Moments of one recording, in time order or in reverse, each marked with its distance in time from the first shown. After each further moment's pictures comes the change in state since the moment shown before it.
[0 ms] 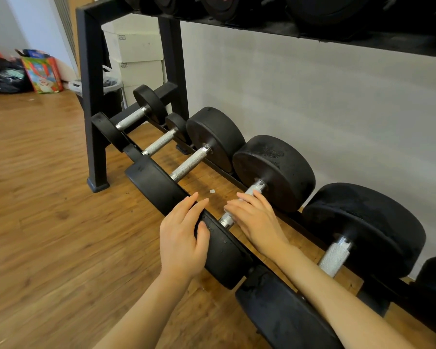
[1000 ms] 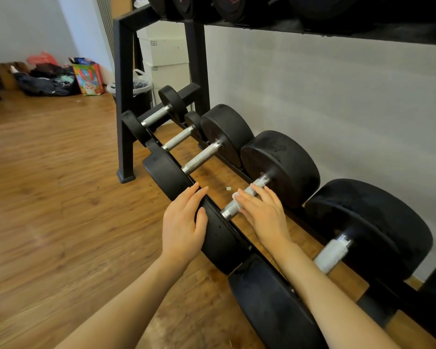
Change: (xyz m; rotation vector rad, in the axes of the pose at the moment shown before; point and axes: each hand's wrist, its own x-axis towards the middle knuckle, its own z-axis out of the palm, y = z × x) left_hand -0.008 0.014 -0.002 0.095 0.003 -0.062; right_hand -0.007 0.002 -0.004 0.083 0.140 0.105
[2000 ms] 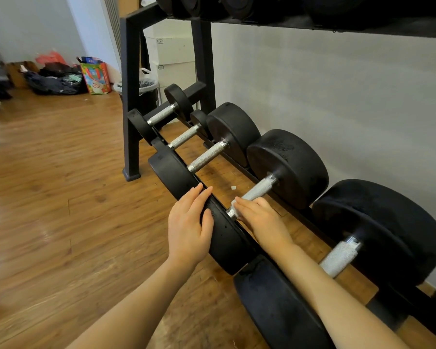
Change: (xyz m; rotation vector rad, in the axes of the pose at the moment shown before) left_hand -0.006 -0.003 0.006 0.003 0.061 -0.006; right_hand -0.006 -0.016 -0.006 0.179 -0.230 -0.033
